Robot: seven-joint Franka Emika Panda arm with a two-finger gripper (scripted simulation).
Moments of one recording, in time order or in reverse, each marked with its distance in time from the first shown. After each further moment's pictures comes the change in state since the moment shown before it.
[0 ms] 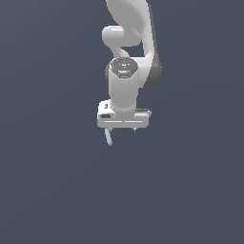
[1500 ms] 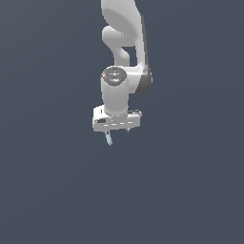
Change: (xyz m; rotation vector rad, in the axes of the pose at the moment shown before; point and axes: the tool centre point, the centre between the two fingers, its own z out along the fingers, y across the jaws) arm -0.014 0.025 0.037 0.002 0.018 -0.142
